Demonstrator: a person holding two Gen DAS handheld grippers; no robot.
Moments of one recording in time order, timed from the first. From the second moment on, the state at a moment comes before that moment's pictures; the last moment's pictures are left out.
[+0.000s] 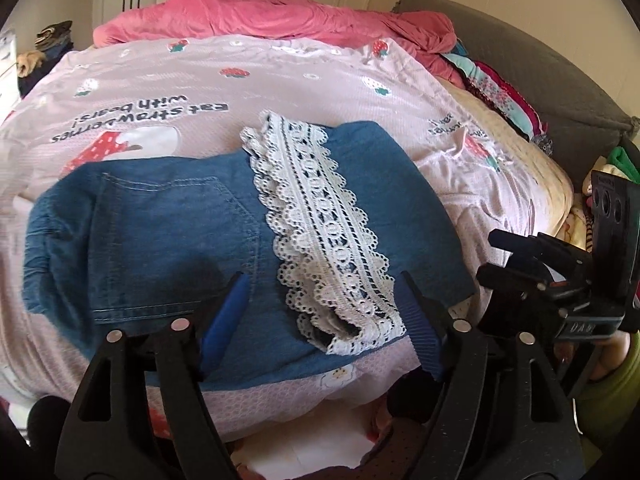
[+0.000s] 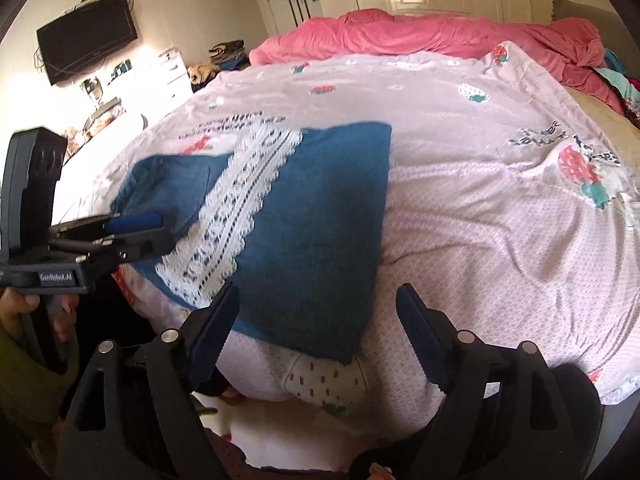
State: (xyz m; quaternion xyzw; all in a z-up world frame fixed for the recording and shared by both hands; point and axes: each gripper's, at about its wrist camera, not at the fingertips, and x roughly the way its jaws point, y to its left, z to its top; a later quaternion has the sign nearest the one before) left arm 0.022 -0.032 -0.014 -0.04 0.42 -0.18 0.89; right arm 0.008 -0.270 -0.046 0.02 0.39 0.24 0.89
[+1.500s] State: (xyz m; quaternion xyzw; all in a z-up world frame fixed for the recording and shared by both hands) left arm 0.023 0.130 -0.056 -0.28 0.43 -0.04 0.86; right arm 0.140 0.067 -0.046 -0.21 0.49 0.49 0.69
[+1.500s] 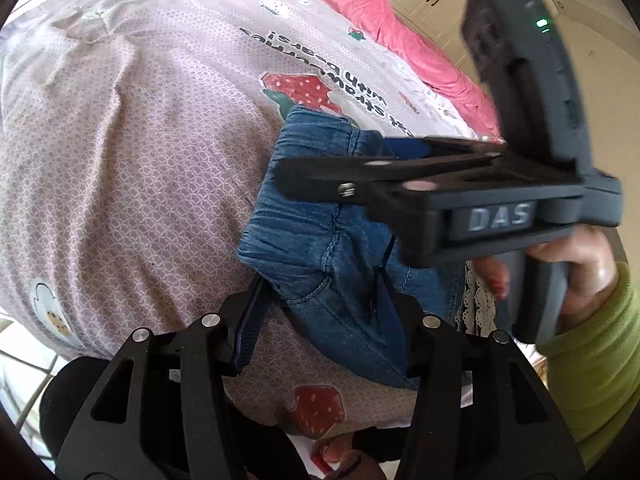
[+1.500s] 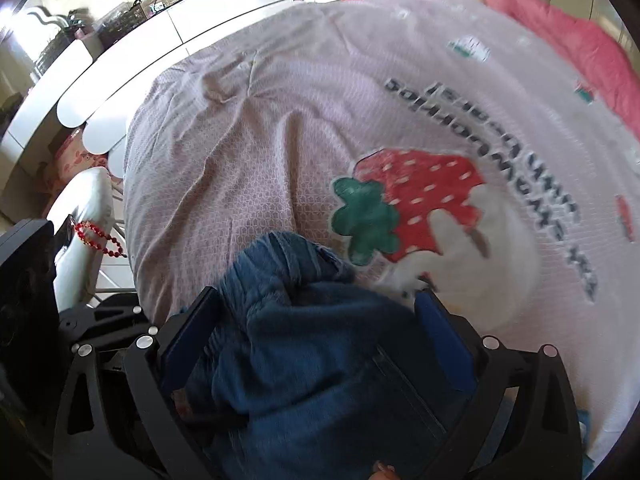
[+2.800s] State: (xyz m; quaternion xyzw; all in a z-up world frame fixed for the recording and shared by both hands) left arm 0.053 -0.063 -0.013 -0.19 0.45 -0.23 0.84; right arm 0.150 -0.254 0.026 0.05 0.37 0.48 0.79
